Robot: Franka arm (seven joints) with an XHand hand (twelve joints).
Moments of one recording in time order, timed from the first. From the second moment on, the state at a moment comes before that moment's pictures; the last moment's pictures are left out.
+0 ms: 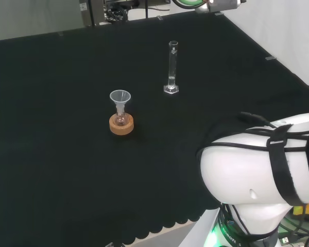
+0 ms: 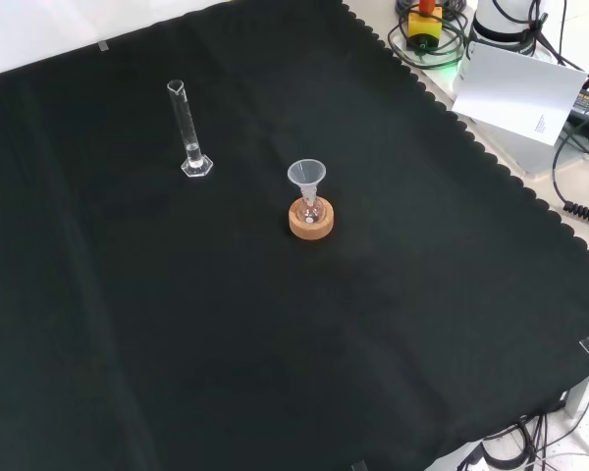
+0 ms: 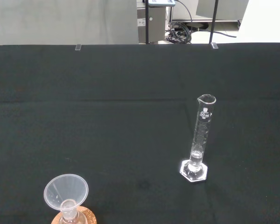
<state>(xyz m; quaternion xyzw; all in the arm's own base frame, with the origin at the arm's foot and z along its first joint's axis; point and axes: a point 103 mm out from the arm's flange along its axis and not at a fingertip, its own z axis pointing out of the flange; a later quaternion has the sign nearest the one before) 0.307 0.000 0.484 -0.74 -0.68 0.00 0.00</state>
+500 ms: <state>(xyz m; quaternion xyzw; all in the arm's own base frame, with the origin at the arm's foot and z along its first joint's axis) 0.317 -0.002 0.473 -0.72 -0.69 0.00 0.02</state>
